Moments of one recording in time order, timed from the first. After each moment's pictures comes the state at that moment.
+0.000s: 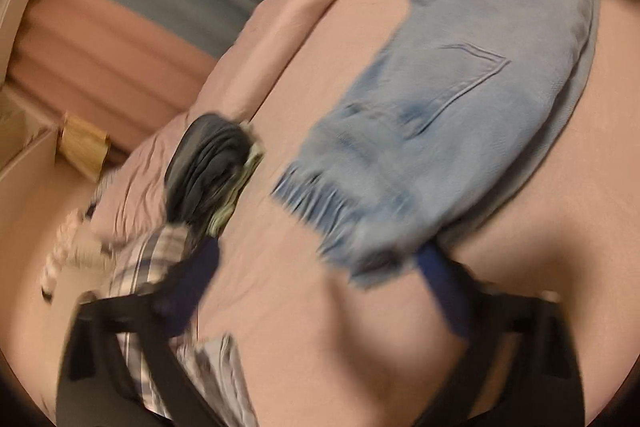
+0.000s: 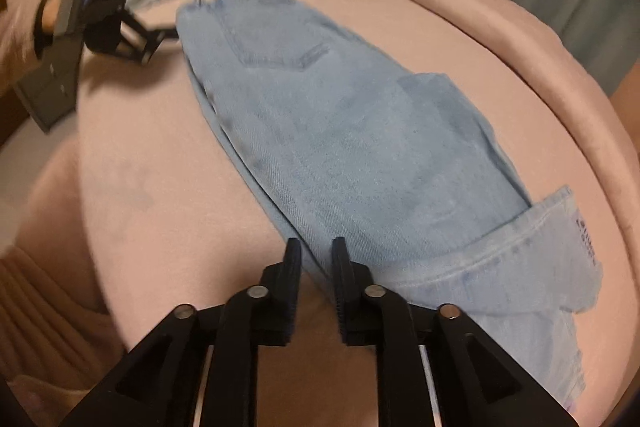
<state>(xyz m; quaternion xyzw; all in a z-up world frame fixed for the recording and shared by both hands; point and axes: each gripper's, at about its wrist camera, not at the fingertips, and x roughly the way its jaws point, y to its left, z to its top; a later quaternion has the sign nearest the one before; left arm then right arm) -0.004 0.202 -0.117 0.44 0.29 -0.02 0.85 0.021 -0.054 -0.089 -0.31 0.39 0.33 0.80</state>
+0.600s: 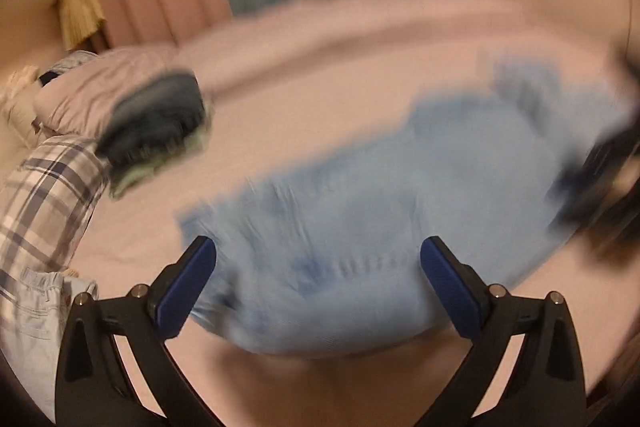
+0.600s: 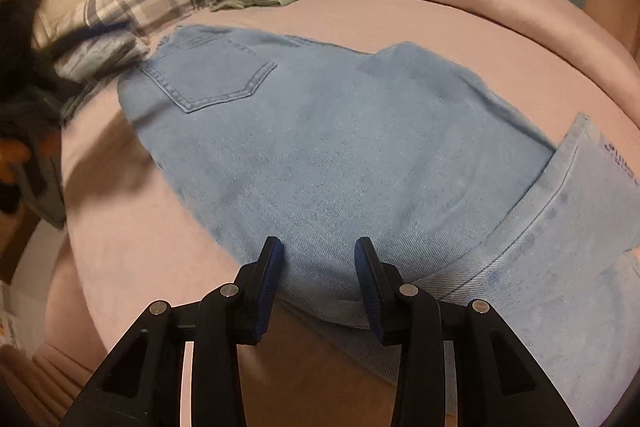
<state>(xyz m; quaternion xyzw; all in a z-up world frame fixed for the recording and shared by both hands) 0.042 0.139 -0.126 0.19 0.36 -0.04 0.91 0.052 -0.059 -0.110 -0.16 0.42 0.31 0.84</state>
